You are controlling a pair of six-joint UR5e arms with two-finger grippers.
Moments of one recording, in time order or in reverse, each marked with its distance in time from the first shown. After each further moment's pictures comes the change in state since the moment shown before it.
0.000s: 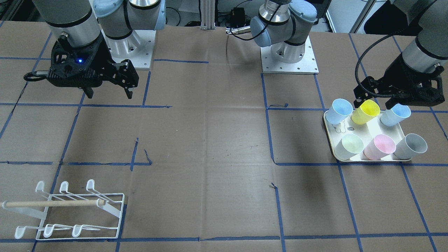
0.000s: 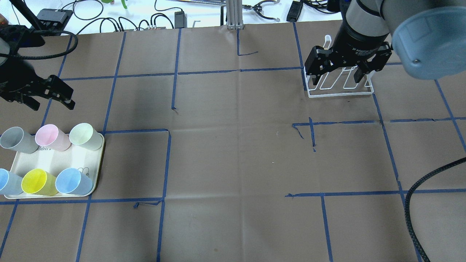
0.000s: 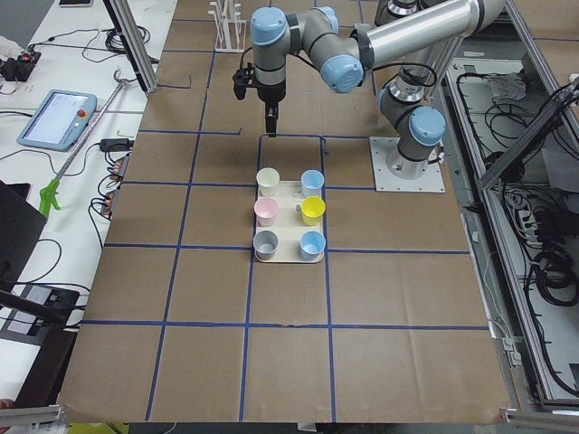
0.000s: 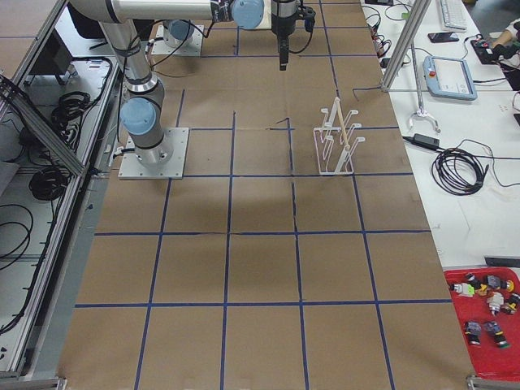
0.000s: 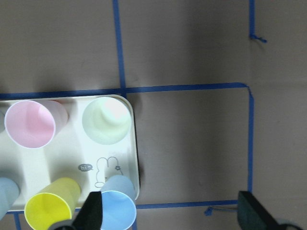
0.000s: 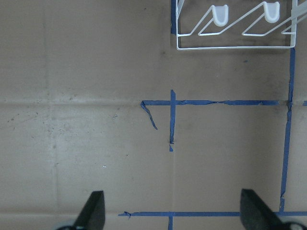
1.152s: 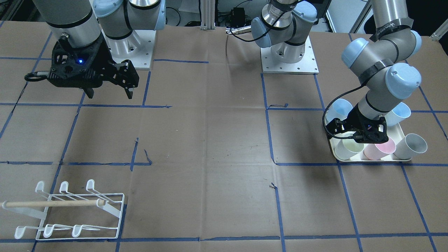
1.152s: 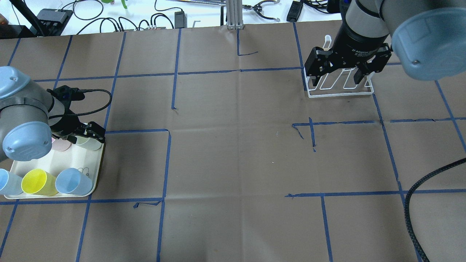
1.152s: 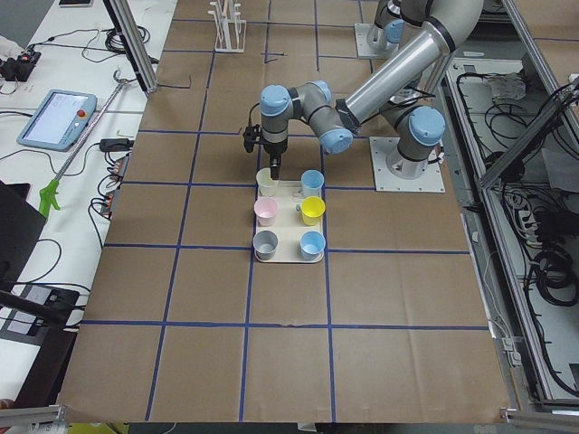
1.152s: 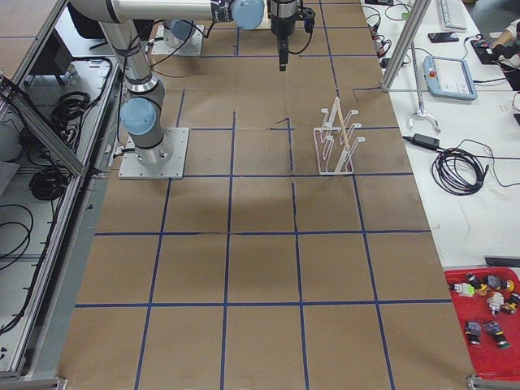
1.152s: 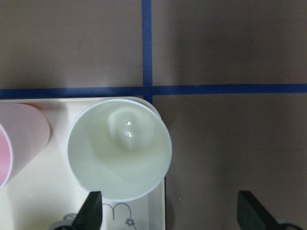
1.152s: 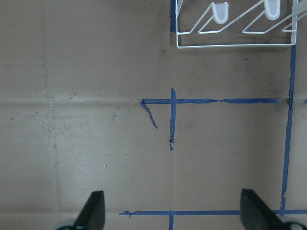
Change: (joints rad) left arm 0.013 -0.175 -0.337 0.522 0.001 0.015; right arm 0.000 0.000 0.003 0.001 0.000 0.006
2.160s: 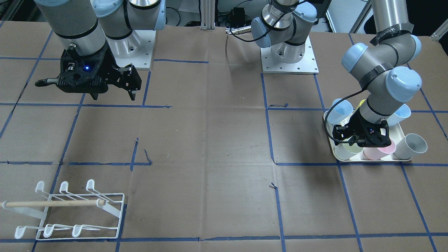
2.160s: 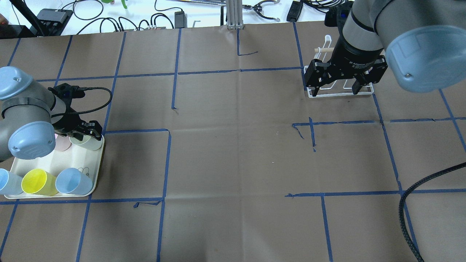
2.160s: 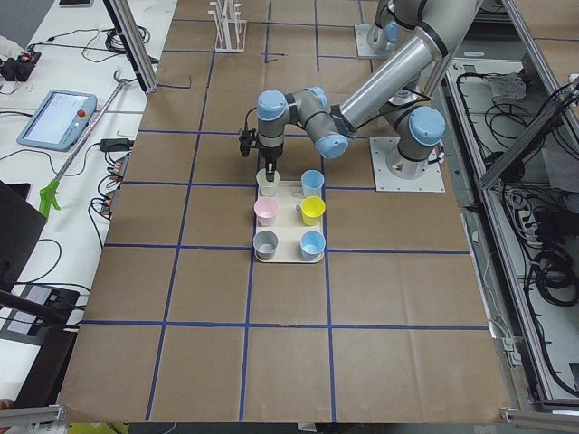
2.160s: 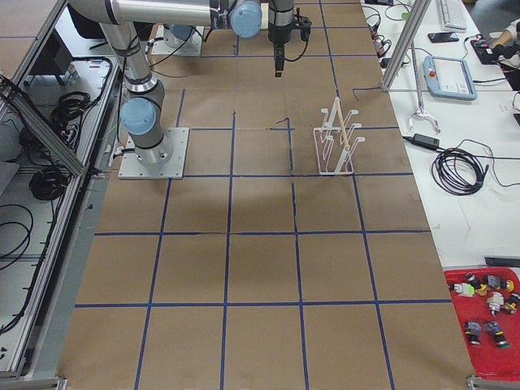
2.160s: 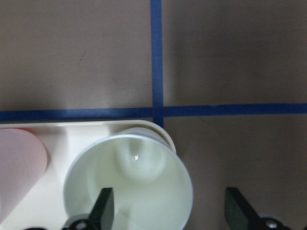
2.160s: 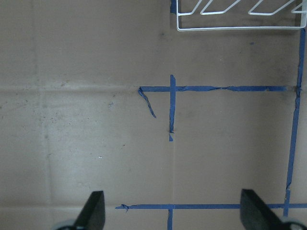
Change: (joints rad) left arm 0.000 -0.020 0.010 0.045 0.000 -0.006; right arm -0.003 -0.010 0.067 -0.021 -0.002 -0.005
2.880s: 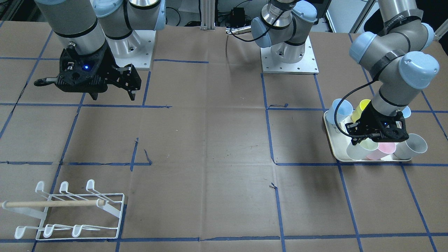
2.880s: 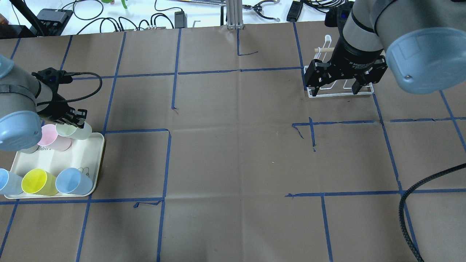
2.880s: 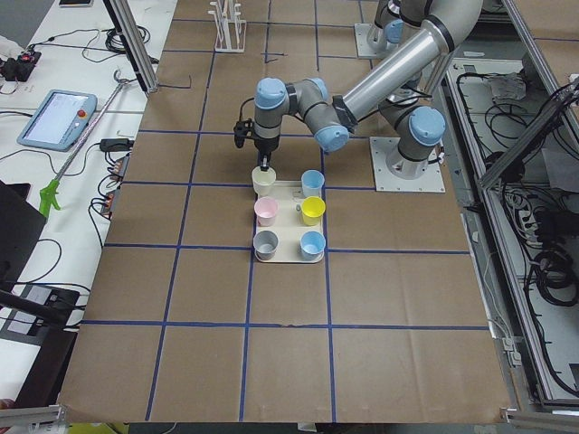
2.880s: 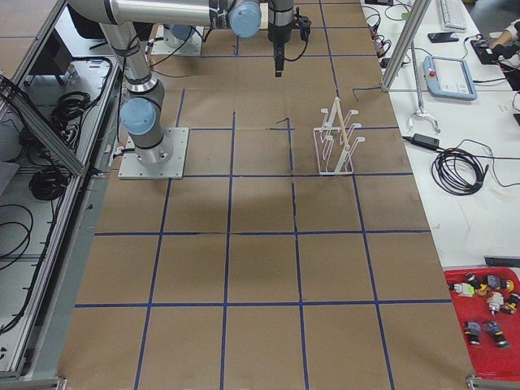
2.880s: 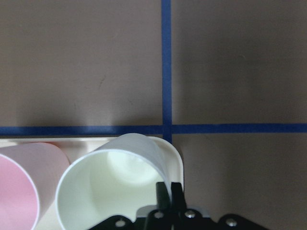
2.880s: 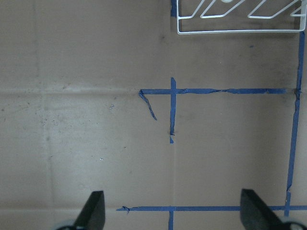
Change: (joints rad) left arm -0.003 0.082 0.077 -0.082 -0.005 -0.003; right arm 0.000 -0.002 -0.005 -0.006 0.006 0.004
